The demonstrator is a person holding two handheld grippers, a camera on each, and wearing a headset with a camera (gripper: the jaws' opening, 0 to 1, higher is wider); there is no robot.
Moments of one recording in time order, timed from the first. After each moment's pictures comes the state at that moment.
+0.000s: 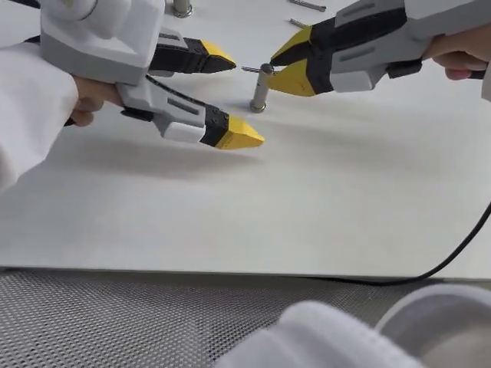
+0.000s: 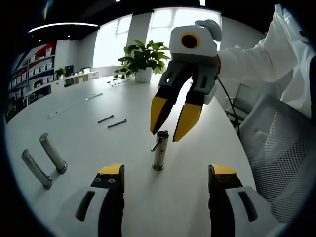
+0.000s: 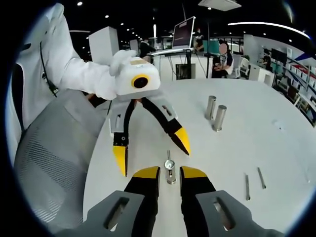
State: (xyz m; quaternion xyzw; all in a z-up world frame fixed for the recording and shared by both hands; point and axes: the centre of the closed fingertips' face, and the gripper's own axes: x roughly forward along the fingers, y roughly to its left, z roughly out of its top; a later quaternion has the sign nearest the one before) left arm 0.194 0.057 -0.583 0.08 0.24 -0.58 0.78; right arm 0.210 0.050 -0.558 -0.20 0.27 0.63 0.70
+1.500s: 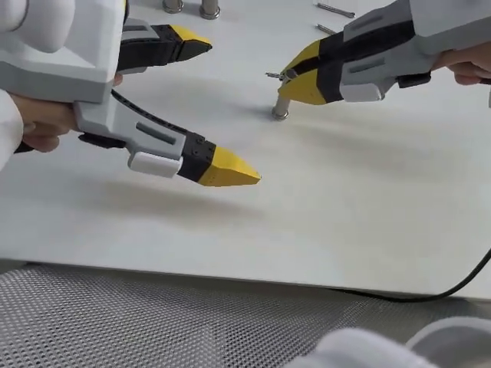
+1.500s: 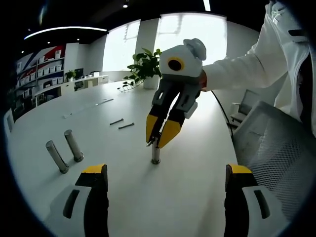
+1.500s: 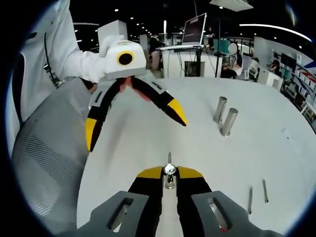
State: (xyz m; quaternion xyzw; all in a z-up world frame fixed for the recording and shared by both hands) left arm 0.171 0.090 -0.555 0.07 0.22 -0.54 0.81; right arm 0.210 0.072 -0.568 -0.23 0.26 0.66 0.67
